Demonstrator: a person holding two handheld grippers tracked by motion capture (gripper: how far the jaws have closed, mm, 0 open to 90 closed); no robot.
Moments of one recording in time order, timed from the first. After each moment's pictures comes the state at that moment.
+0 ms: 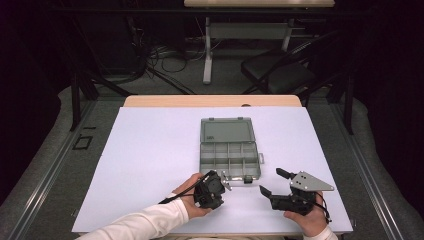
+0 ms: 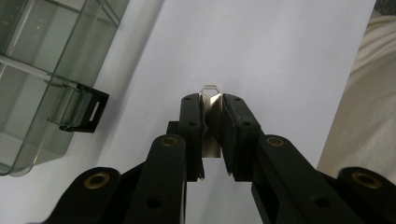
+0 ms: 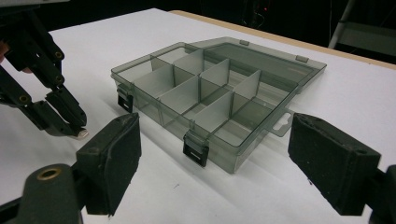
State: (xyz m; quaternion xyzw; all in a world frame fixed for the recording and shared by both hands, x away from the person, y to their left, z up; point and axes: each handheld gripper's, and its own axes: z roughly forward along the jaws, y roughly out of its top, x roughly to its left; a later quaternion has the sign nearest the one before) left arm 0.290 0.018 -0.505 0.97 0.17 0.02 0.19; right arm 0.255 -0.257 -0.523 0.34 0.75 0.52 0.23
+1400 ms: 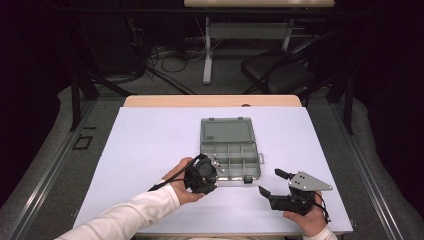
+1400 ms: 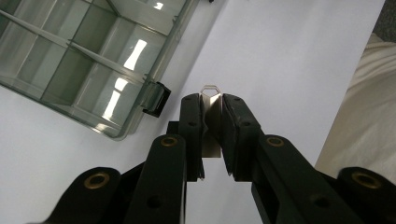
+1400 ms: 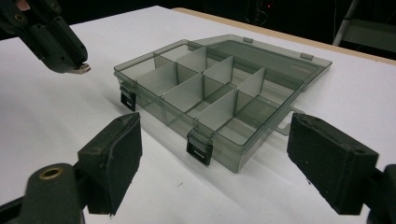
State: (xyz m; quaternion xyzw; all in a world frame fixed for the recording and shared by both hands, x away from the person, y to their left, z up) left arm 0.309 0.039 -0.458 0.96 0.20 0.04 0.20; right arm 0.255 -0.255 -0.524 0.34 0.75 0.52 0.23
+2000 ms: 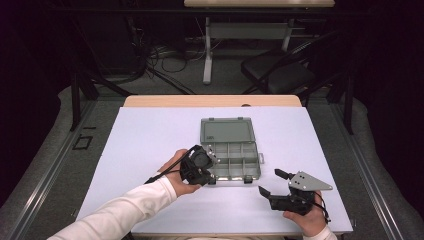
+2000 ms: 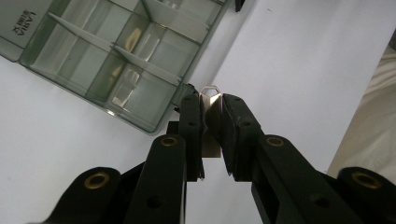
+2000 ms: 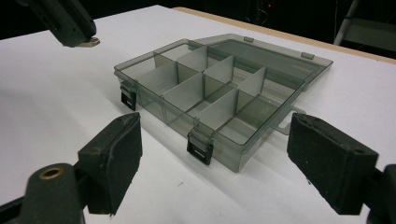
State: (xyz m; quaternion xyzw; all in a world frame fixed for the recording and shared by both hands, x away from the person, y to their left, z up) left arm 0.325 0.049 -0.444 0.95 0.22 0.05 0.20; right arm 0.255 -0.255 -0.524 0.34 0.75 0.52 0.23
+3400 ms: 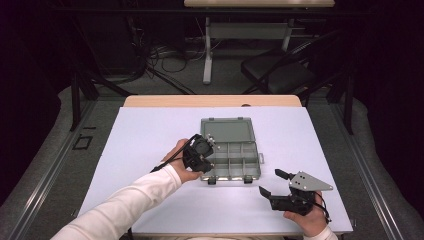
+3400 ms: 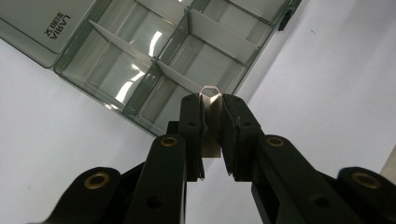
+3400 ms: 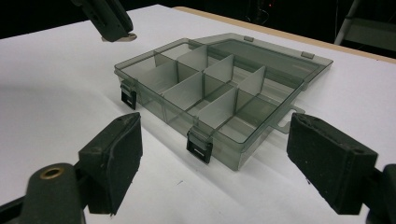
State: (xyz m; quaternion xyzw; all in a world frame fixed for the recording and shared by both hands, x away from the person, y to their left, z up) left arm 0.361 0.044 -0.453 0.94 0.26 0.05 0.20; right arm 0.255 -0.257 -0.525 0.34 0.75 0.51 0.22
